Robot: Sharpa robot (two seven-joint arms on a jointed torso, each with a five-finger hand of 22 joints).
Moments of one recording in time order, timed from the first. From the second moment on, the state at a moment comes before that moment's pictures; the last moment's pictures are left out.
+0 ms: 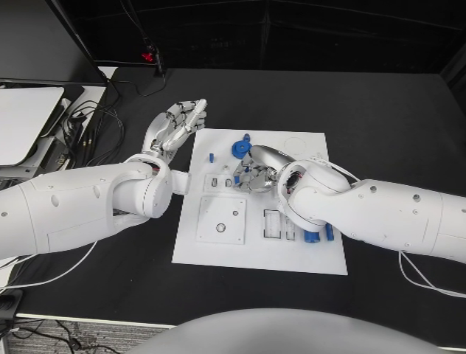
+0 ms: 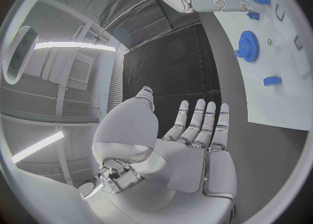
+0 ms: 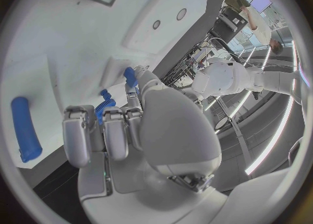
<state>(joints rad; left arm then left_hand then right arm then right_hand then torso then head) 1.26 -0.77 -0.24 1.48 0.04 -0.57 0.68 1.09 0.06 -0.08 0.29 0.18 0.23 0.14 0.74 0.07 0.29 0.27 0.70 0.06 0.13 0.26 0.83 0.06 0.08 0.27 0.28 0.24 0.19 1.13 -0.59 -0.05 1.55 -1.35 -0.39 -0.41 1.49 -0.08 0.13 0.16 0.22 1.05 0.15 0.09 0.07 1.47 0.08 1.57 1.31 1.47 0.01 1.57 1.31 0.01 1.46 0.11 1.57 1.31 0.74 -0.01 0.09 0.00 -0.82</state>
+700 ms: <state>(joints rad) 1.26 -0.76 -0.24 1.48 0.04 -0.57 0.68 1.09 0.06 -0.08 0.29 0.18 0.23 0.14 0.74 0.07 0.29 0.27 0.70 0.06 0.13 0.26 0.83 0.06 0.08 0.27 0.28 0.24 0.19 1.13 -0.59 -0.05 1.56 -1.35 -0.39 -0.41 1.46 -0.11 0.11 0.16 0.21 1.02 0.17 0.08 0.07 1.46 0.09 1.57 1.31 1.47 0.02 1.57 1.31 0.01 1.47 0.13 1.57 1.31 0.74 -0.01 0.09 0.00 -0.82</state>
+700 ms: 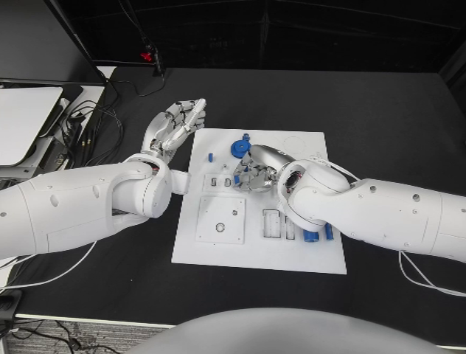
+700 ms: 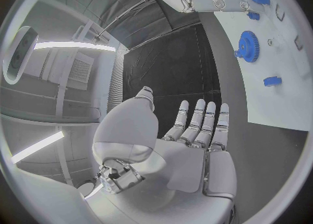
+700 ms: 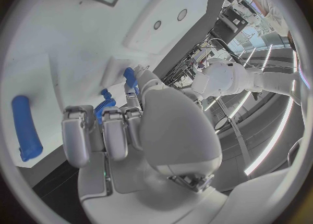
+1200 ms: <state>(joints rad) 1.26 -0.76 -0.24 1.48 0.04 -0.57 0.68 1.09 0.06 -0.08 0.29 0.18 0.23 0.14 0.74 0.07 0.29 0.27 0.70 0.06 0.13 0.26 0.83 0.06 0.08 0.27 0.28 0.24 0.19 1.13 -0.59 -0.05 1.55 -1.36 -0.39 -0.39 1.45 -0.18 0.03 0.25 0.15 0.98 0.17 0.07 0.07 1.46 0.10 1.57 1.31 1.47 0.03 1.57 1.31 0.01 1.47 0.14 1.57 1.31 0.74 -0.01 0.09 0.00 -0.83</state>
